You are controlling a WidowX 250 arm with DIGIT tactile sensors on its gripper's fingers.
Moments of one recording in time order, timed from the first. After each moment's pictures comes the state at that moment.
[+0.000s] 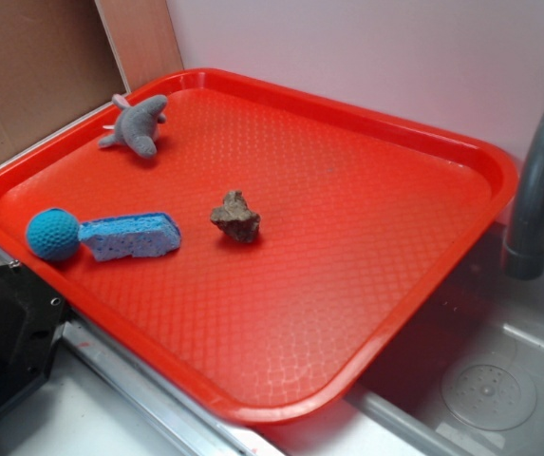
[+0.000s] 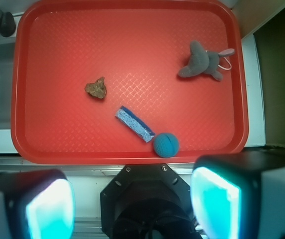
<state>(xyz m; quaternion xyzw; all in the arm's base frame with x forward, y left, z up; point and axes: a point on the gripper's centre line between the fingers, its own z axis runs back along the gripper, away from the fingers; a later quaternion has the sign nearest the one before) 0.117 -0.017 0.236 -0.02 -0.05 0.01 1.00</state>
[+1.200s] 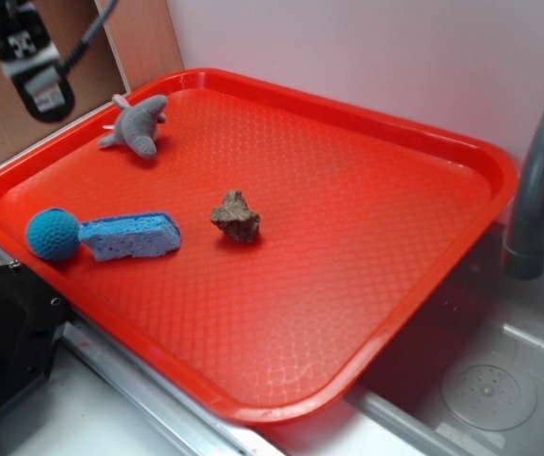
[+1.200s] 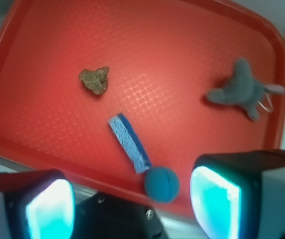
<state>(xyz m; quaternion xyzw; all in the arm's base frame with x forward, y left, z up) 0.143 -0.007 0.152 -0.01 -0.06 -0.17 0.98</state>
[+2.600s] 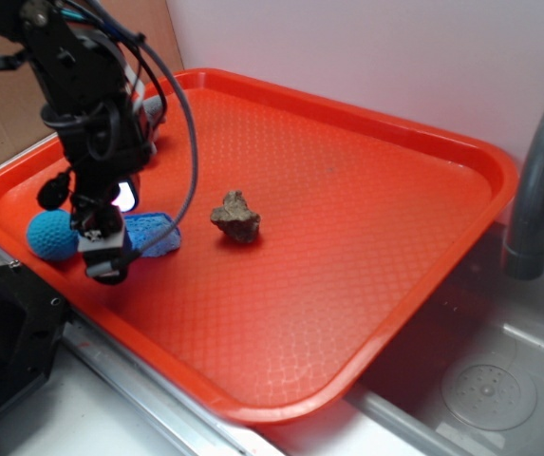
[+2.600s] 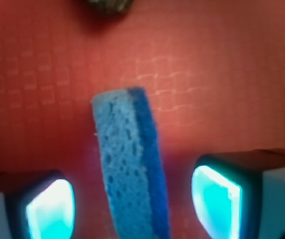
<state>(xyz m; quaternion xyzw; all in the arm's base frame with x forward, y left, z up) 0.151 -0.012 0.033 0.02 -0.02 -0.33 0.94</state>
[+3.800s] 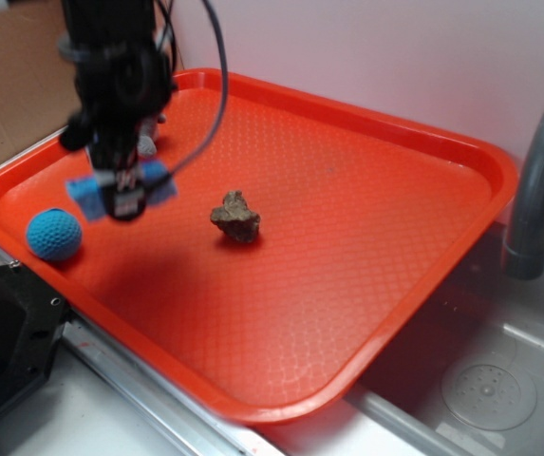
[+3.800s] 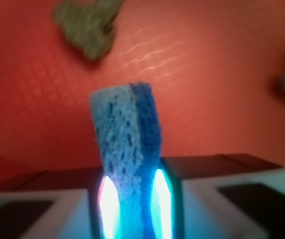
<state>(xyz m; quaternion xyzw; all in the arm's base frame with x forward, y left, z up) 0.156 -0.028 0.097 0.04 0.06 -0.11 0.99</state>
